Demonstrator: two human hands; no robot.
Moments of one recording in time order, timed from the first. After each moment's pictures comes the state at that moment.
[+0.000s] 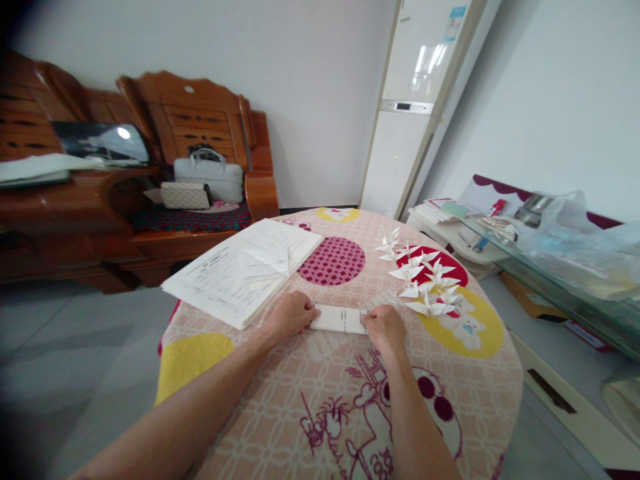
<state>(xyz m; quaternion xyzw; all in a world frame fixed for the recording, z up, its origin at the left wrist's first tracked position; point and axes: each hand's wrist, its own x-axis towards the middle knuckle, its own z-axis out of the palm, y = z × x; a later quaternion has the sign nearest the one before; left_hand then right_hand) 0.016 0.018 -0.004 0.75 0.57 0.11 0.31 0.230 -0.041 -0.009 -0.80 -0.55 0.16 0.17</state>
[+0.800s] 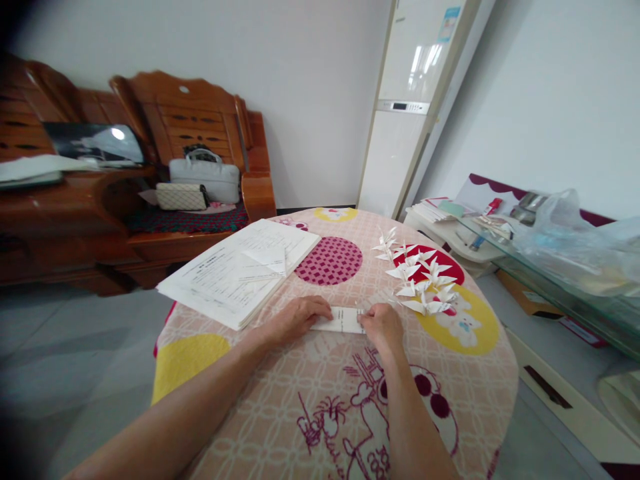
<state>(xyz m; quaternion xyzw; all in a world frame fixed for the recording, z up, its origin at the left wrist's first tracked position) 0.015 0.025 -0.023 0.92 0.24 0.21 0.24 0.233 -0.039 -0.015 -0.81 -0.53 0.16 0.19</state>
